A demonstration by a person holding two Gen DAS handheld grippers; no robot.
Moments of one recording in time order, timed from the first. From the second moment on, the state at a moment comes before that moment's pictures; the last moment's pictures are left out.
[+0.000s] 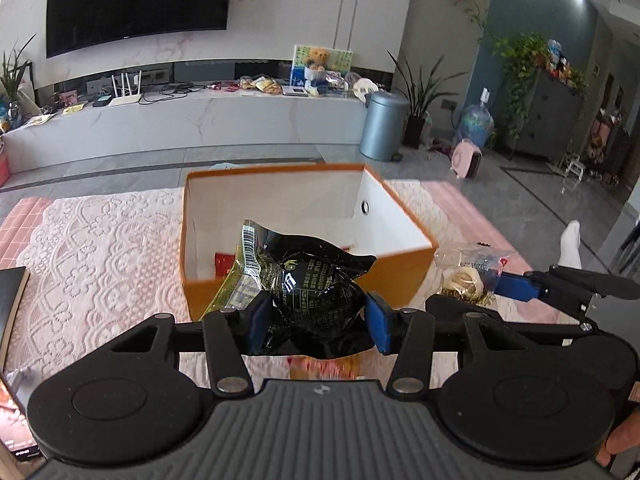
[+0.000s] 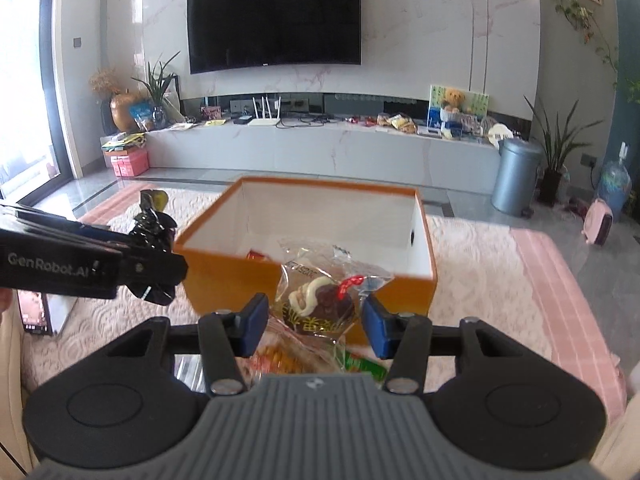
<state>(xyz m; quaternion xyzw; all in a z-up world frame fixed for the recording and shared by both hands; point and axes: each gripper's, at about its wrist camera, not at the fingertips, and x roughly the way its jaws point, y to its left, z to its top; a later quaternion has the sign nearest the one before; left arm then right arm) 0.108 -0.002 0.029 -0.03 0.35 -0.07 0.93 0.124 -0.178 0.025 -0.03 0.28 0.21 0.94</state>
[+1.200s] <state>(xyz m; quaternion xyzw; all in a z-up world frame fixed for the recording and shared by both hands) 0.278 0.014 -0.034 -0.04 0.45 -0.02 0.89 0.356 -0.116 -0.029 -0.08 0.44 0.18 0.88</state>
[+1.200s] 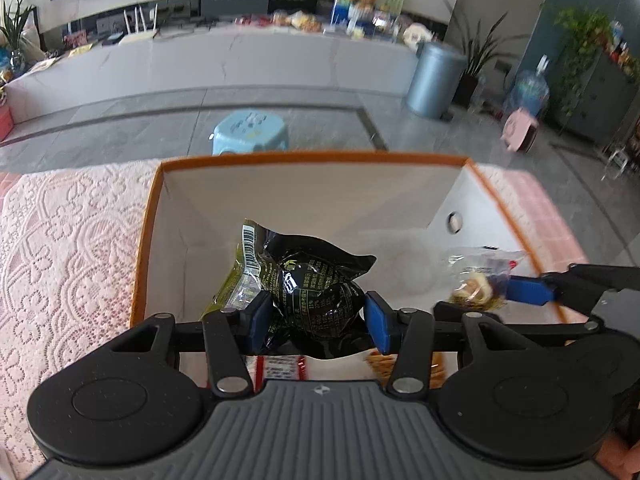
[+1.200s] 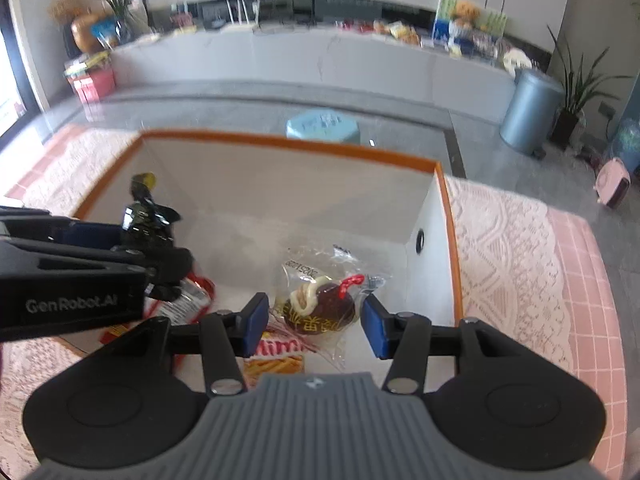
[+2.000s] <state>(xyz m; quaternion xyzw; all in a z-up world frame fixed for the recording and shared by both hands) 0.287 0.002 -0.044 0.01 0.49 0.00 0.87 0.364 -0.104 -0.045 -0.11 0.48 0.16 0.86</state>
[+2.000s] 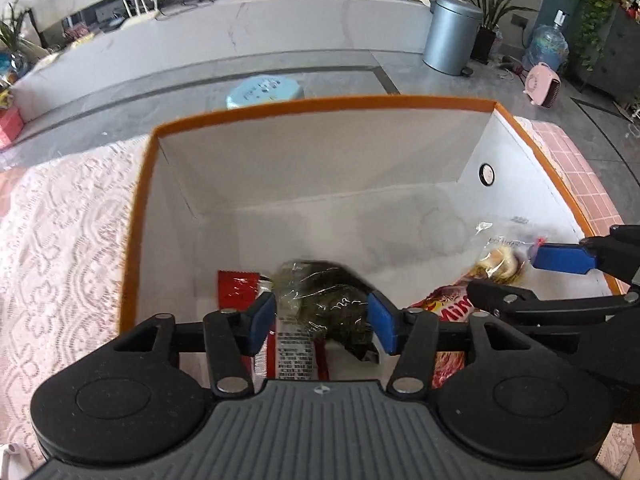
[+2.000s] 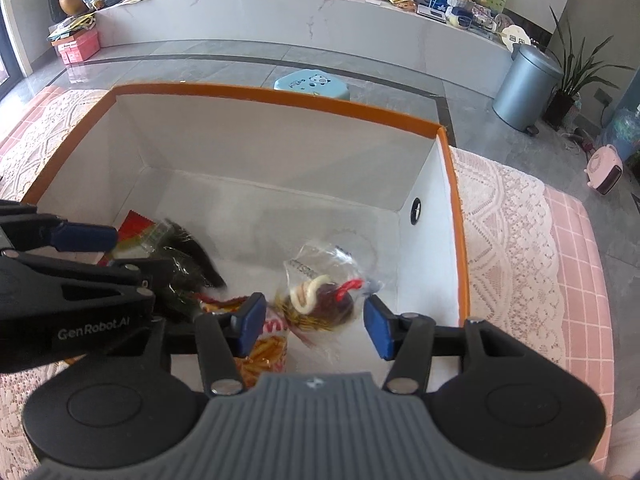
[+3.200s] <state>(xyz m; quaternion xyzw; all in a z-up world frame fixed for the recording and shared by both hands) 0.088 0.015 0.044 -0.04 0.32 -0.01 0.95 0.140 -0.159 0.061 -0.05 0.26 0.18 0.95</state>
